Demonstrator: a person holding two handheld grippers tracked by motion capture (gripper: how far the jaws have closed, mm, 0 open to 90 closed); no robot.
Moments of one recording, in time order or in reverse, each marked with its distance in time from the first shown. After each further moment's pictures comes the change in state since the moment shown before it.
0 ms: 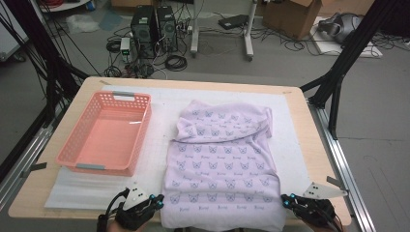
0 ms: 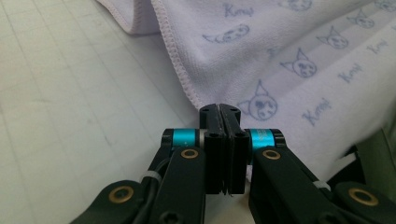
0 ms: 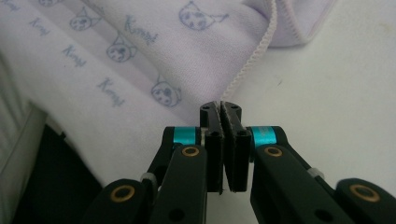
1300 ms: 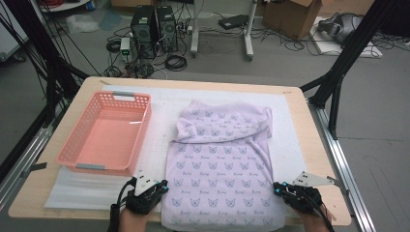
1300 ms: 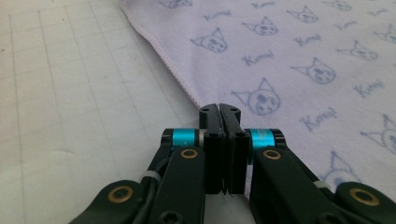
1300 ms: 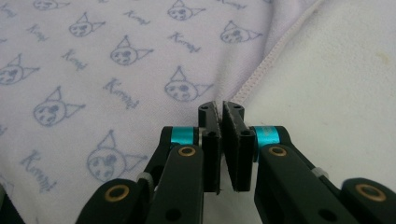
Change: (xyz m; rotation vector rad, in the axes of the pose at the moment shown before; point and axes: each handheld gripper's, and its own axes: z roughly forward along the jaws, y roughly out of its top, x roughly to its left) left arm 0.011 0.018 0.035 -0.053 0.120 -0.076; right arm -0.011 0.018 0.035 -0.045 -0.049 0.031
